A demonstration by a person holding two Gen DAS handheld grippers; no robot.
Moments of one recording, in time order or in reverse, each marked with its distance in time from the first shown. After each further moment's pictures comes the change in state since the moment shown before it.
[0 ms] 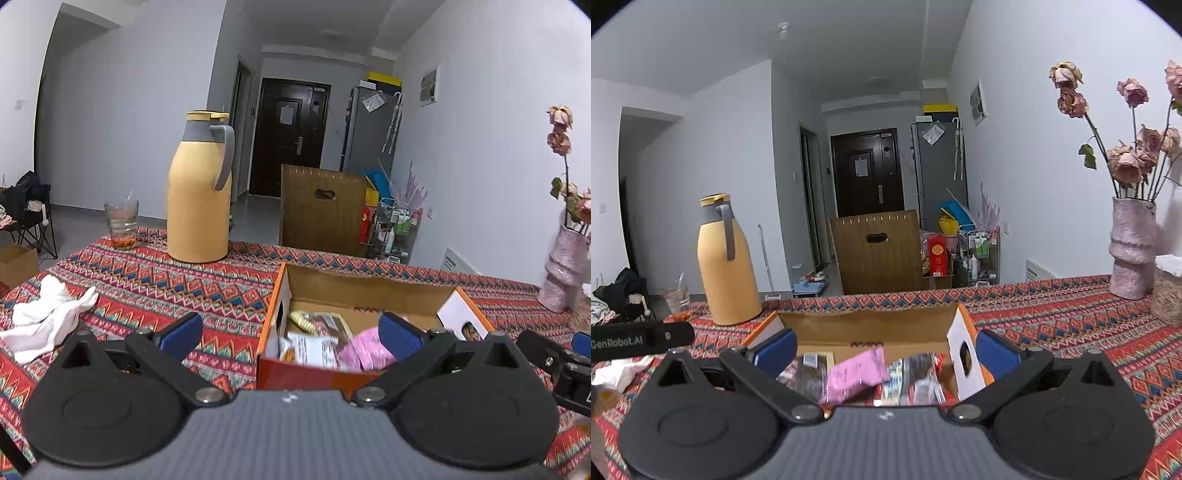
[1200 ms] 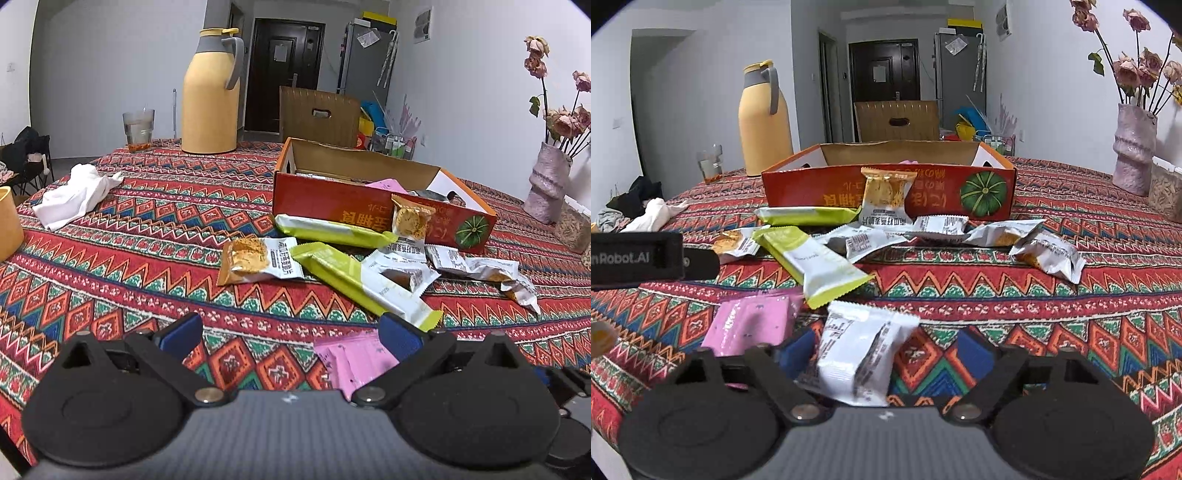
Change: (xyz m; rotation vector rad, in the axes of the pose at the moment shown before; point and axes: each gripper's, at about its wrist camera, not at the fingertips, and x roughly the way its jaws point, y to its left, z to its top) left arm -0.077 0.016 -0.118 0.023 0.217 -0.006; right arm -0.084 0.043 -0.147 -0.059 0.323 0.024
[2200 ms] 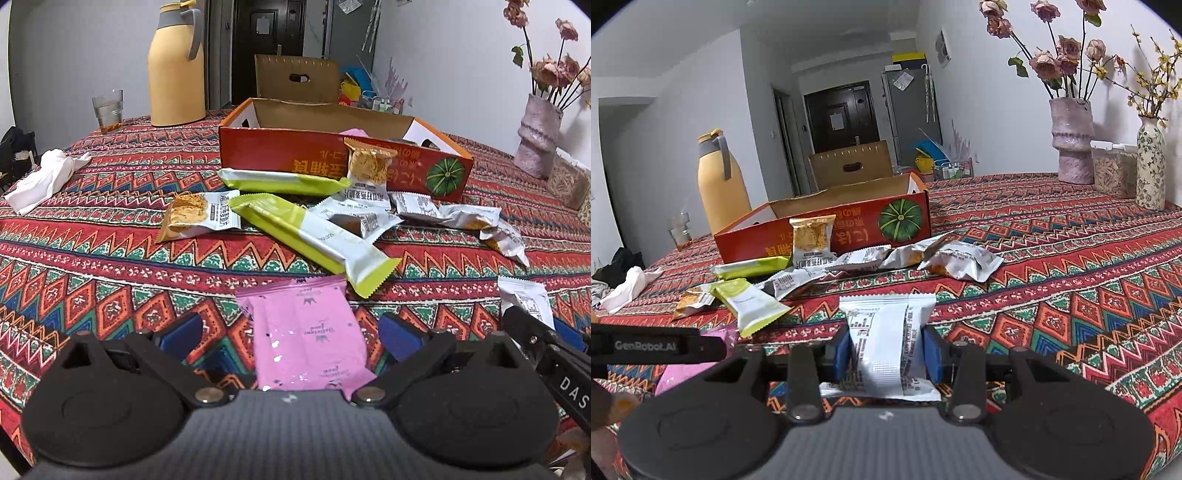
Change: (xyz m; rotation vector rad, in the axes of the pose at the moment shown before) left arm 0.020 -0.058 -0.022 0.069 0.104 0.009; right arm -0.032 -0.072 -0.022 0.166 -0.159 -0.038
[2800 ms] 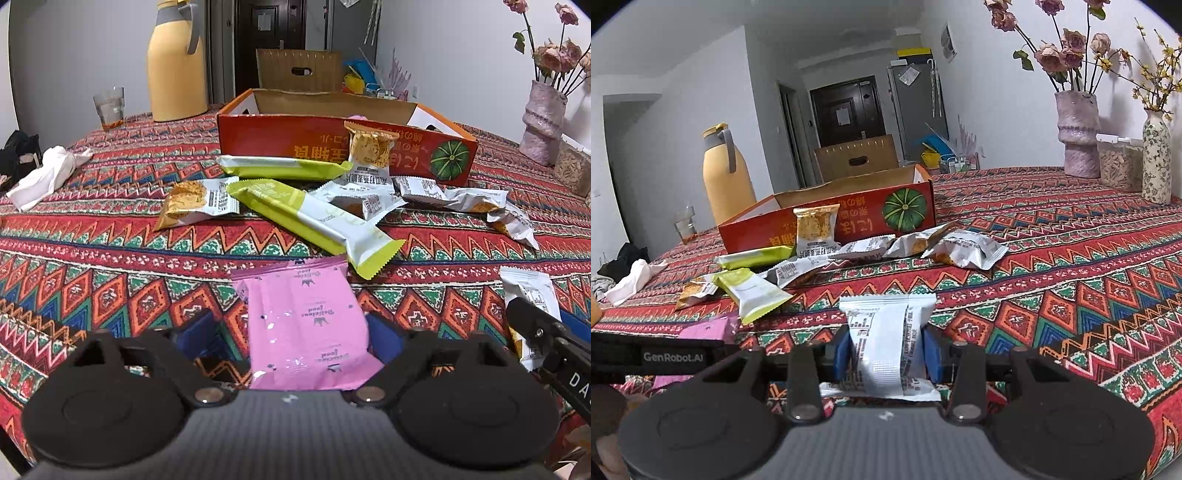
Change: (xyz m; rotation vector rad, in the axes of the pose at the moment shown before) left arm 0.005 -0.006 -0.010 0.022 0.008 0.019; right arm 0.003 -0.002 -0.008 -0.005 0.017 0.020
